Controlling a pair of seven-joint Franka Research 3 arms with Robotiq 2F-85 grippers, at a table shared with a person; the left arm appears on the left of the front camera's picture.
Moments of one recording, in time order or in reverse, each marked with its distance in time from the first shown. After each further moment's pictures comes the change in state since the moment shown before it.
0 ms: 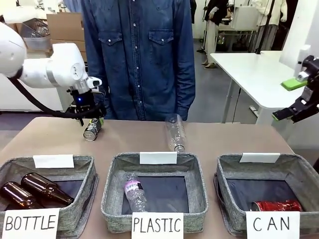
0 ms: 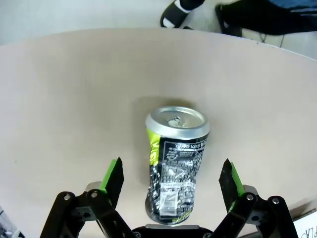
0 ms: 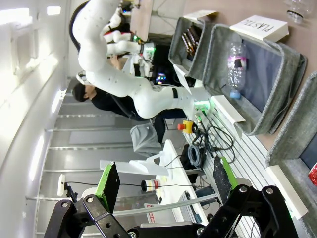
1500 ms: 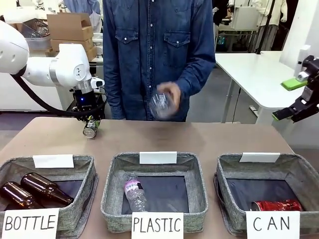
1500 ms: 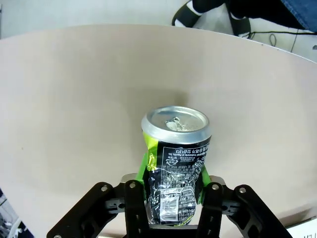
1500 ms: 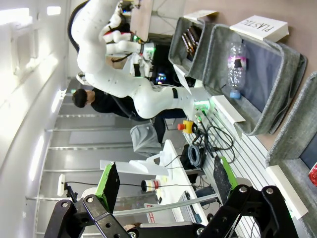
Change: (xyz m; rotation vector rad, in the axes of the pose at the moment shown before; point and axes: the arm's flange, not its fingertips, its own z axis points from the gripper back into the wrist) left arm -0.005 -0.009 0.013 0.062 -0.015 0.034; right arm 0.000 0.000 0.000 0.000 0.000 0.000
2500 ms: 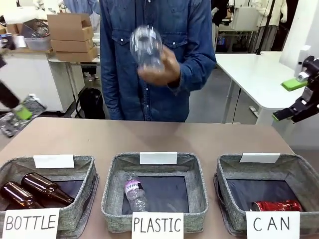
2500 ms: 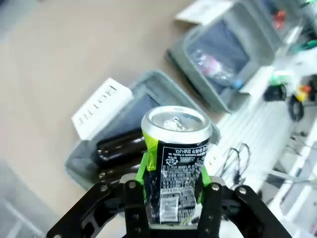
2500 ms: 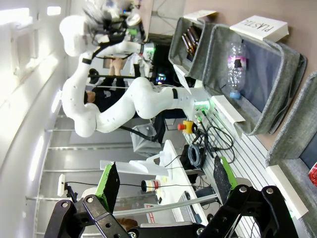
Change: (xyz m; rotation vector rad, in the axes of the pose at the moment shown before) left arm -0.346 0.109 0.231 -0.429 -0.241 -0.781; right arm 0.000 0.000 0.001 0.000 -0.001 0.000
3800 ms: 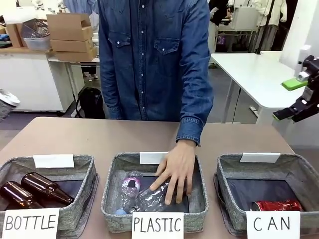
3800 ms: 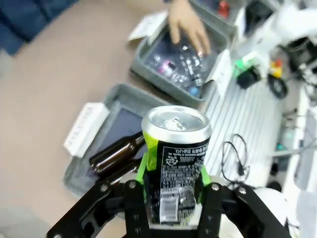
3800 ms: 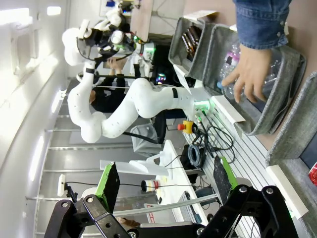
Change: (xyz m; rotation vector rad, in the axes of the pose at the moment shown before) left arm -0.063 -0.019 0.043 -0.079 -0.173 -0.250; right arm 0.000 0.000 0.000 0.000 0.000 -0.001
